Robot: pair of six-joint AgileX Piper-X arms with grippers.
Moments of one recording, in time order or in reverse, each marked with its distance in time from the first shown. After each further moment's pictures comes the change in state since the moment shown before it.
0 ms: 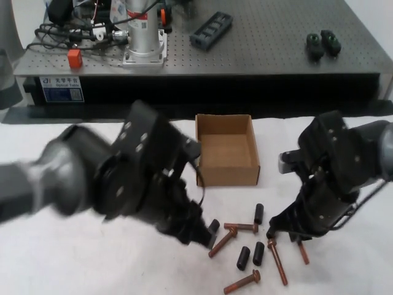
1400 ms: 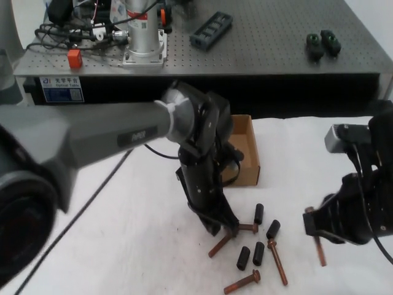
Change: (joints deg) left arm -0.2 32.6 -38.1 29.5 2.4 11.8; right arm -0.3 -23.7 7.1 3.7 -10.3 2.9
